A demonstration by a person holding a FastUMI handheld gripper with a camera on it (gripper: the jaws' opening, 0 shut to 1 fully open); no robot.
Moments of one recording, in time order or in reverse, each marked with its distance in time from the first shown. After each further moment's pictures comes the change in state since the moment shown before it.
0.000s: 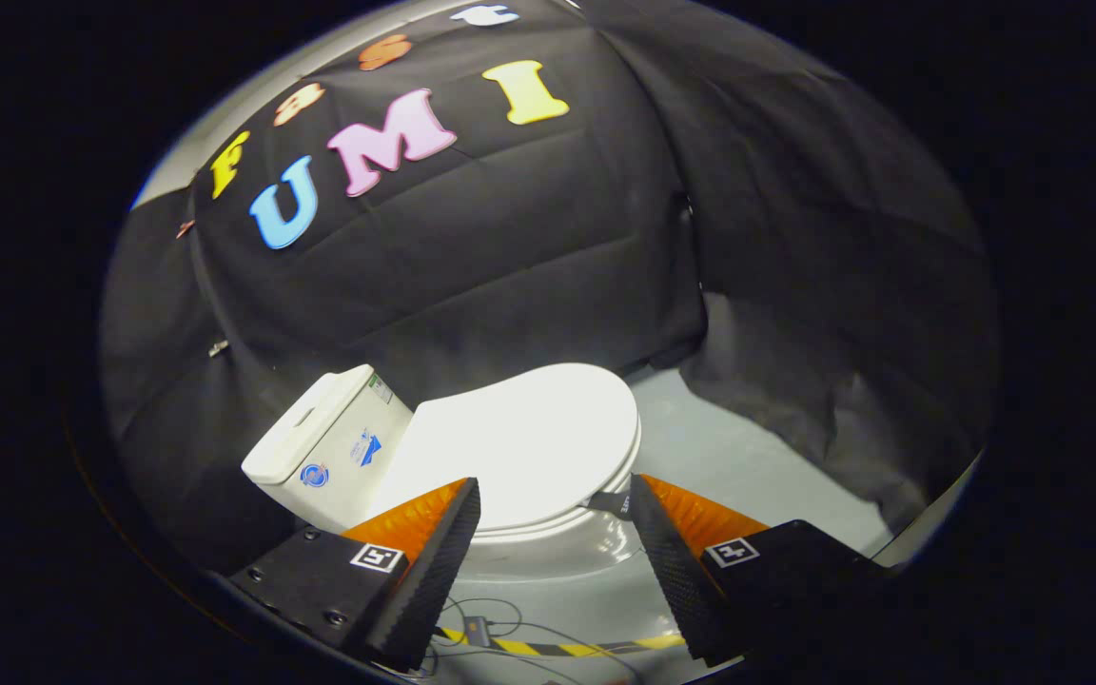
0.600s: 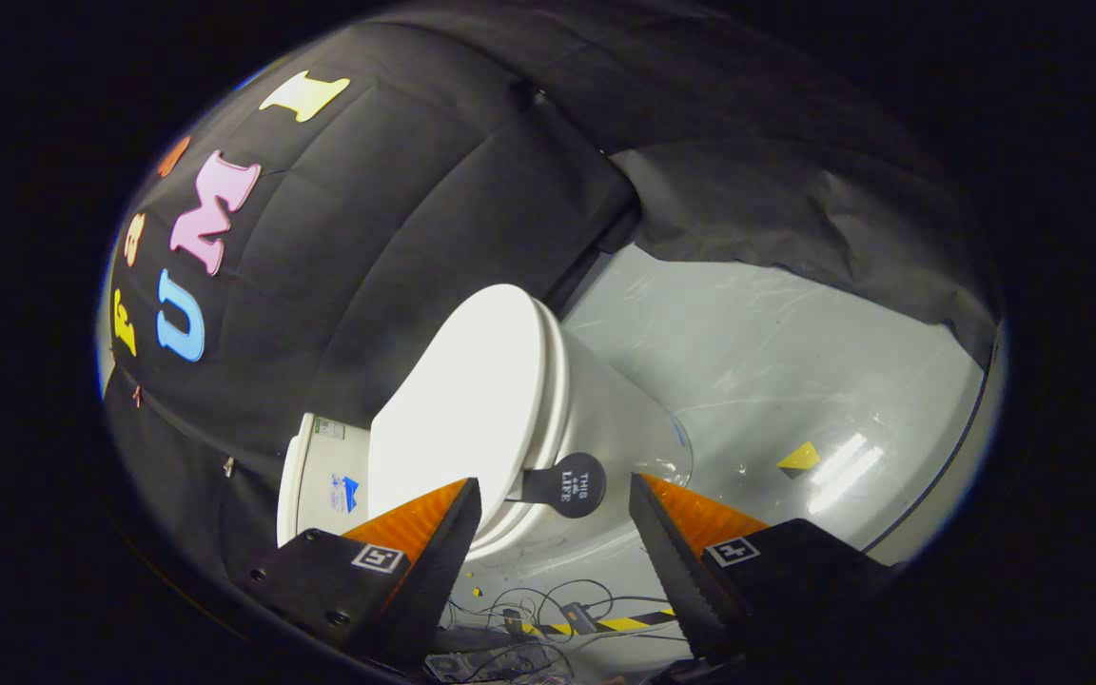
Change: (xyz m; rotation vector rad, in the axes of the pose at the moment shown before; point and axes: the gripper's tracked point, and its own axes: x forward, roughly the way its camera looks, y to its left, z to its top) arm 0.111 -0.093 -0.061 0.460 0.202 -0.009
